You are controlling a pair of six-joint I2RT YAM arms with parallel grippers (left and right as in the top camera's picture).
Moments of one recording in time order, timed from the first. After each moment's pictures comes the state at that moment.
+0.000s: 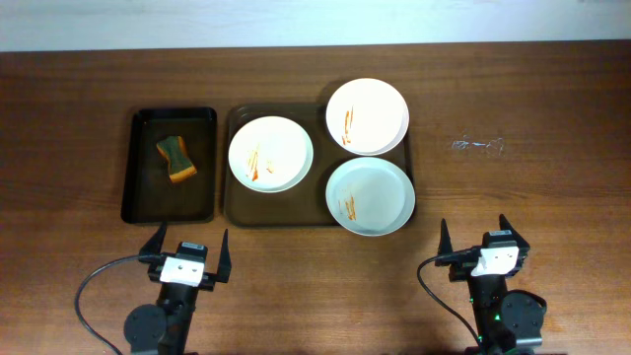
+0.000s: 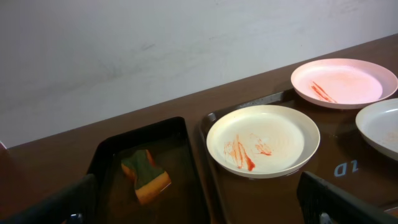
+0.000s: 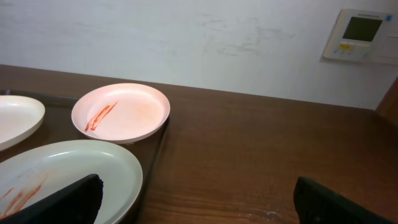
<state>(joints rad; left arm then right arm) 0.09 0.02 0.01 -0.06 0.22 0.25 0.03 0.02 0.01 -0.07 0.01 -0.10</state>
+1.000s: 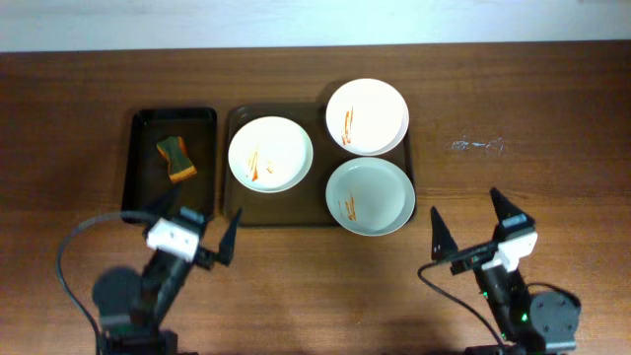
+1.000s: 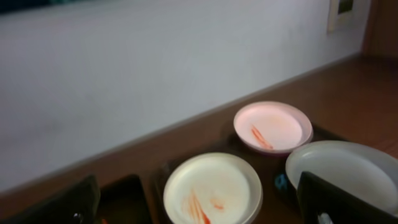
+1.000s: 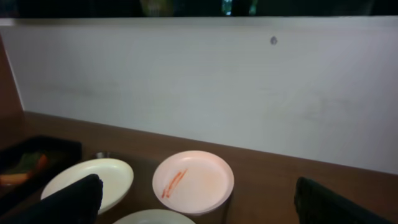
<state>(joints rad) 0.09 0.49 0.40 0.01 0.48 0.22 0.03 0.27 0.30 0.04 -0.27 0.01</state>
